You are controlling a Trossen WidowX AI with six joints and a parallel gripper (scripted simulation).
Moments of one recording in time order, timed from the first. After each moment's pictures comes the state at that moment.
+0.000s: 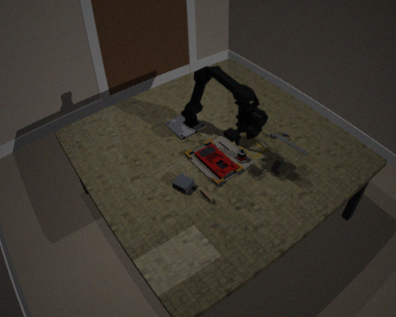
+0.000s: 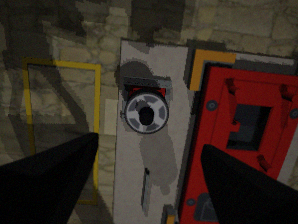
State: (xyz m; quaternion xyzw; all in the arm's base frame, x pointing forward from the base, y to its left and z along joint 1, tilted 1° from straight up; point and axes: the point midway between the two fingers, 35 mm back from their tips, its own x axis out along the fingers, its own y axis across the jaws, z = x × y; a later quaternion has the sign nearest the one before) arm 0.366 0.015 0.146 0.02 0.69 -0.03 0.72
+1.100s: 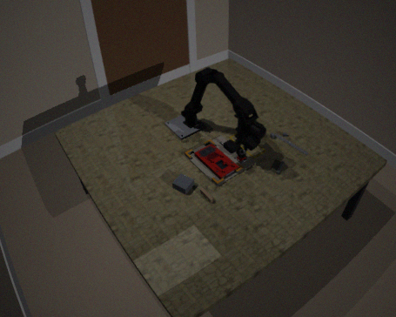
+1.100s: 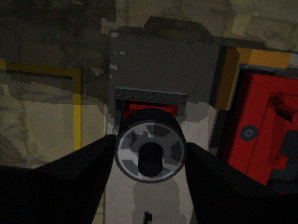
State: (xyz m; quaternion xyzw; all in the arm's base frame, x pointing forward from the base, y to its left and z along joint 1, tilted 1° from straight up) arm 0.367 0.015 0.076 0.02 0.69 -0.03 0.72
